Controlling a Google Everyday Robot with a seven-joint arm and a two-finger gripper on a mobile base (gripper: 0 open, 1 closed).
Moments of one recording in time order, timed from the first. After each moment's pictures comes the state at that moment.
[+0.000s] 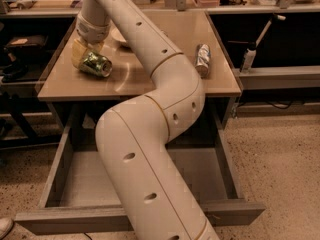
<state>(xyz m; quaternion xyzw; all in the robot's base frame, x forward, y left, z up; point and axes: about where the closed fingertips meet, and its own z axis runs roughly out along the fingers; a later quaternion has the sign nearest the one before) 0.759 0.226 0.840 -0.48 0.85 0.18 0.15</state>
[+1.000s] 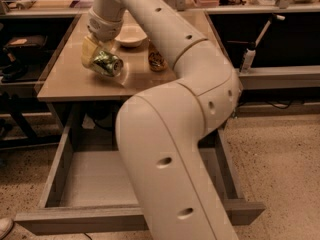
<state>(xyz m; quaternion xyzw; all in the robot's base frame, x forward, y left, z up) 0.730 0.184 0.861 -0.48 0.85 0.18 0.13</state>
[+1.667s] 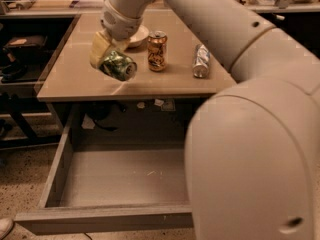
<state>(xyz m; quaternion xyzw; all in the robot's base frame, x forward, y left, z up) 0.656 0.138 0.905 -0.44 0.86 0.21 0.14</state>
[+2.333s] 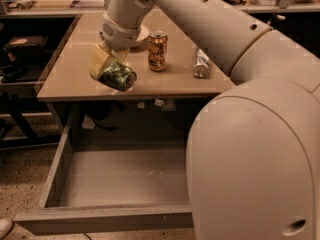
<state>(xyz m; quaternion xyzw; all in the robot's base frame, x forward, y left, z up) 0.639 0.137 0.881 -0.45 0.86 0.20 0.11</state>
